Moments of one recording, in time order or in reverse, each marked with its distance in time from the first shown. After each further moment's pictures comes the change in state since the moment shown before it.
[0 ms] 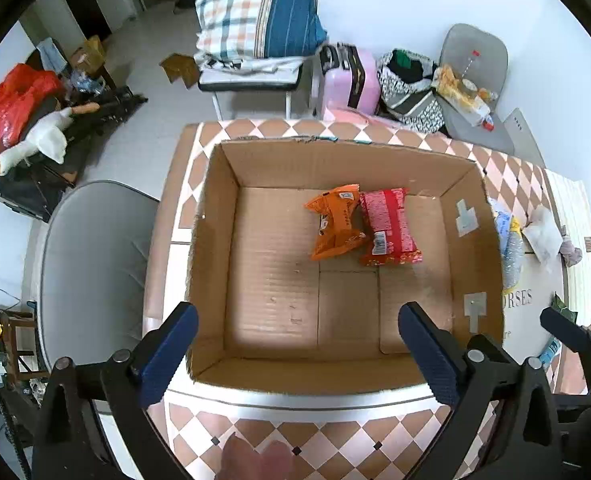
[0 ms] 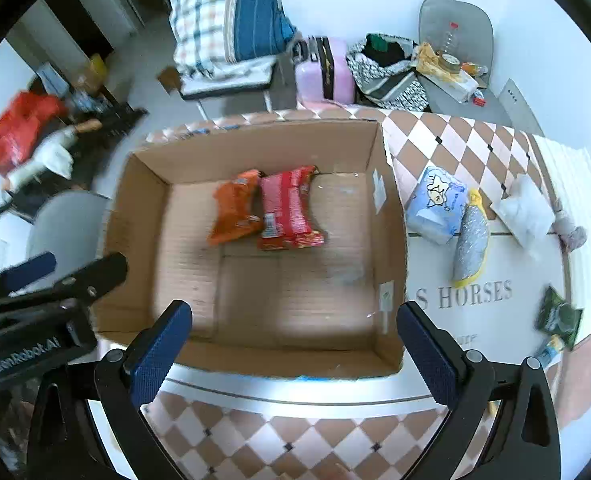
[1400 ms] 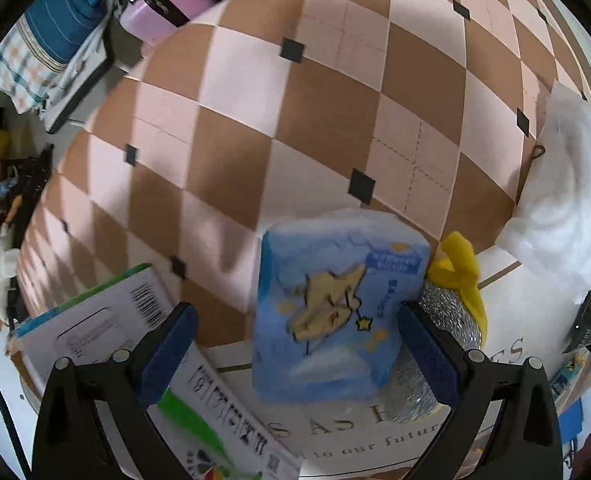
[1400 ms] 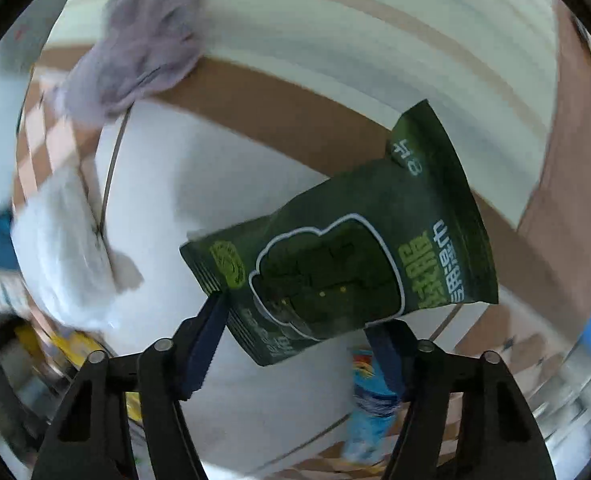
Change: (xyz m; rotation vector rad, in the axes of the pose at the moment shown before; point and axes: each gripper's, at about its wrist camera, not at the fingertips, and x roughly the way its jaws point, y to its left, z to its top) left arm 0.260 -0.363 0.066 0.474 0.482 0.133; right arm 0.142 -0.515 -0.061 1.075 0.378 -0.063
